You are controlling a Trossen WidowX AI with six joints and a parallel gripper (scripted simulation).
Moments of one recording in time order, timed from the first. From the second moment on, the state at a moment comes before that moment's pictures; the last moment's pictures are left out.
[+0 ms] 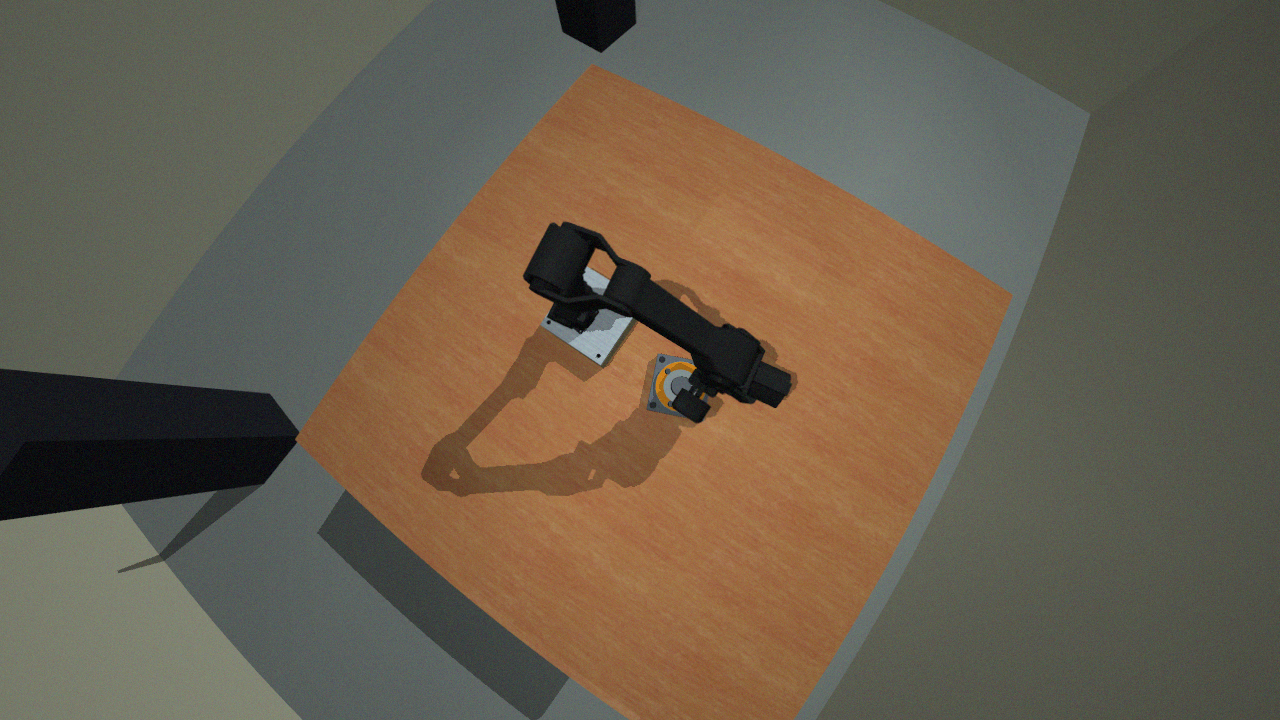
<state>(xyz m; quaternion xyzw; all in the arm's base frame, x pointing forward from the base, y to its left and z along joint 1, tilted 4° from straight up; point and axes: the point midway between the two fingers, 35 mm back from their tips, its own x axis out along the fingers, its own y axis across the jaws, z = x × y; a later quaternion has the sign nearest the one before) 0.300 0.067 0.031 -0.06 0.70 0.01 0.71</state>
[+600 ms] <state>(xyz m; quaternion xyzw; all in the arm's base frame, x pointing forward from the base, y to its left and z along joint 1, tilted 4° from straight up) 0.307 0.059 0.038 -0.06 0.70 0.01 0.71</state>
